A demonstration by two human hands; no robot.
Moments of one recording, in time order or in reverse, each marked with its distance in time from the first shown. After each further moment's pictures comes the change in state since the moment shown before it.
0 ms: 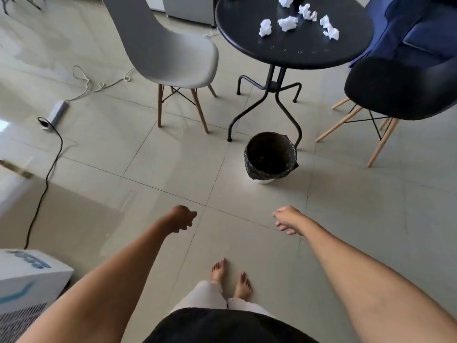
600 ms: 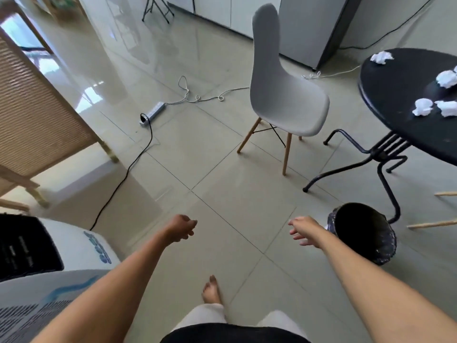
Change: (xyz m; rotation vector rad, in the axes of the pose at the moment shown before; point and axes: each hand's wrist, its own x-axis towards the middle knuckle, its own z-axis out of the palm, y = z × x) left_hand 0.068 -0.167 -0.267 -0.329 0.202 -0.080; right_hand 0.039 -0.316 0.128 -0.119 -0.031 -0.158
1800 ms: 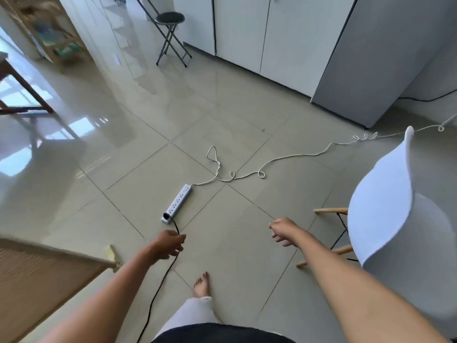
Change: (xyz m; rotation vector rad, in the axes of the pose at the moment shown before) left_hand 0.448 0.254 -0.596 -0.045 0.033 -0.055; right_hand 0.341 -0.750 0.076 -0.146 -0.062 -0.063
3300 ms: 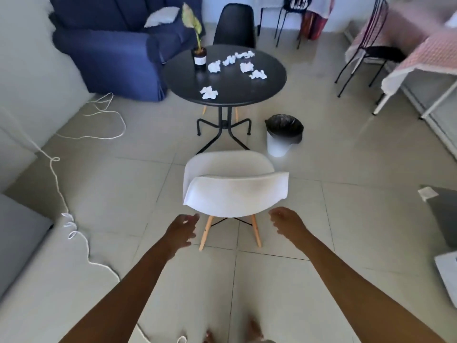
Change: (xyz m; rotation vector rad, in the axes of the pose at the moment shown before) left_hand 0.138 0.658 0.219 1.157 -1.123 0.776; right_hand 0.041 -0.091 -0.191 1.578 1.388 0.865
